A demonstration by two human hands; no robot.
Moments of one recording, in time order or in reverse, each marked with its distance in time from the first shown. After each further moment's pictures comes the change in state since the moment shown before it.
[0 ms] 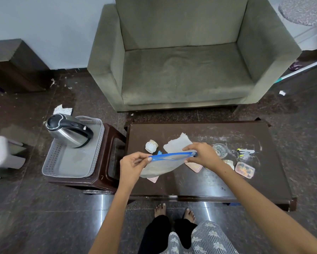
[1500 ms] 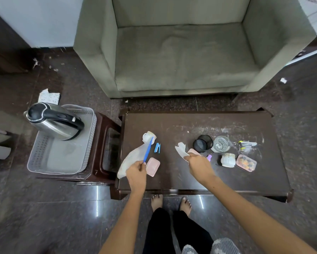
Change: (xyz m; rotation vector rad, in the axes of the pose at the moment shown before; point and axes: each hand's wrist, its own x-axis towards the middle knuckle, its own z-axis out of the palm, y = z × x) left_hand 0.038 -0.130 0.035 0.392 0.313 -0.246; right_hand 0.007 -0.007 0.071 -0.388 -0.111 0.141
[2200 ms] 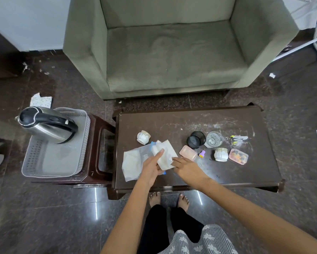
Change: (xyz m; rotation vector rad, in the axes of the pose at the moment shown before) left_hand -0.023 0.060 0.018 -0.718 -0.680 -0.505; right_hand -0.022 -0.004 0.016 -0.182 0.016 -0.510
